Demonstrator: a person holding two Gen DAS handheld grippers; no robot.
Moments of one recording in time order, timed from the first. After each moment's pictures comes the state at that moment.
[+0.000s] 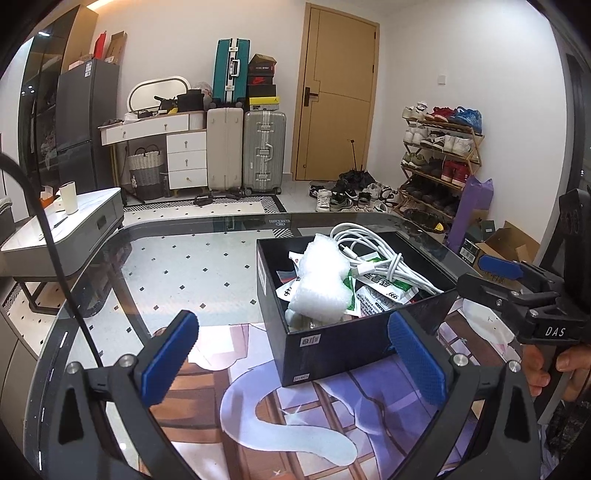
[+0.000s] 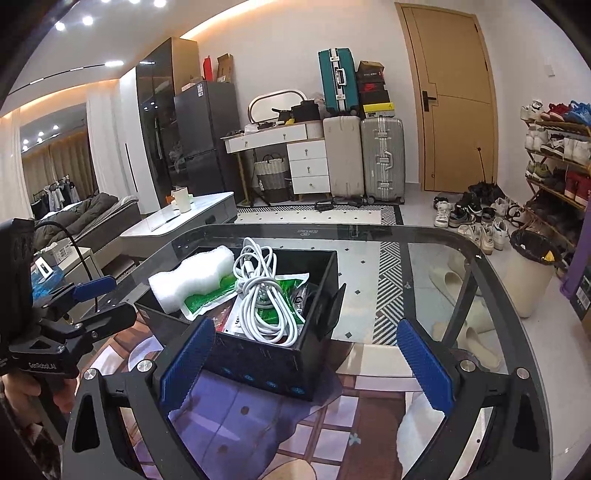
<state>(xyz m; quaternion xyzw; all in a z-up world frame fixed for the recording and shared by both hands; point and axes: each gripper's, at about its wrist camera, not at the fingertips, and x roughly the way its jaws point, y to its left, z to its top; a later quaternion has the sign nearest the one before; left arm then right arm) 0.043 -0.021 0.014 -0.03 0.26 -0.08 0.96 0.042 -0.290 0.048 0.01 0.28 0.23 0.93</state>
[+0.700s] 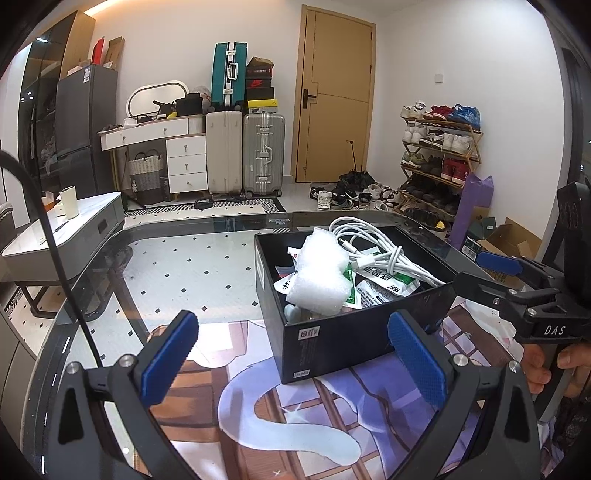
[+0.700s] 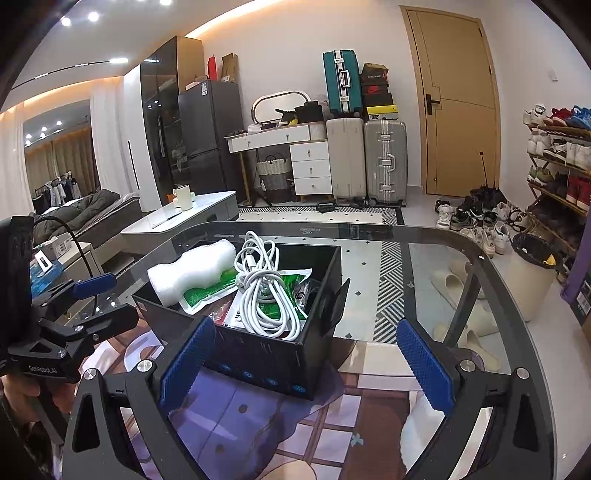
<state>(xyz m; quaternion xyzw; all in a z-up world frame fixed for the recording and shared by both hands) 0.038 -0.024 0.006 -0.02 0.26 -0.08 0.96 0.039 -0.289 0.038 0.01 0.27 0.24 0.93</state>
